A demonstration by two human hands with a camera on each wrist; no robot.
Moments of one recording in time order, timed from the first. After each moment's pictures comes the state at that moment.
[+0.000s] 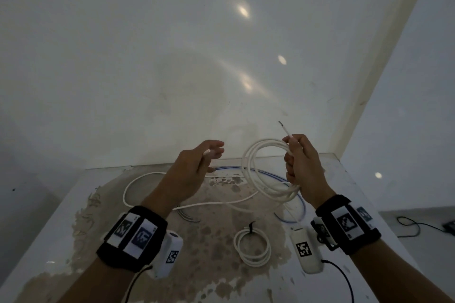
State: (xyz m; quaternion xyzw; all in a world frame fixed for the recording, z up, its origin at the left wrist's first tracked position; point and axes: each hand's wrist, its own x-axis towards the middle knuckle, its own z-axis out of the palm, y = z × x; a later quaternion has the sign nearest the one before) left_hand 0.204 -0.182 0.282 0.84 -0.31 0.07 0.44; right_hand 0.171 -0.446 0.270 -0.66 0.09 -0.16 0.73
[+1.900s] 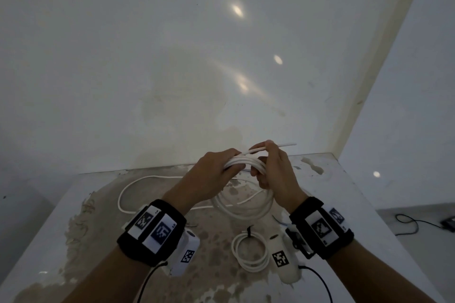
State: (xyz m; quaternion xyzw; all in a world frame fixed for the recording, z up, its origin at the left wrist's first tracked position) left_hand 0.220 -0.229 0.286 0.86 -0.38 0.03 0.33; right_hand 0.174 -0.397 0.286 -0.70 0.08 -0.09 0.71
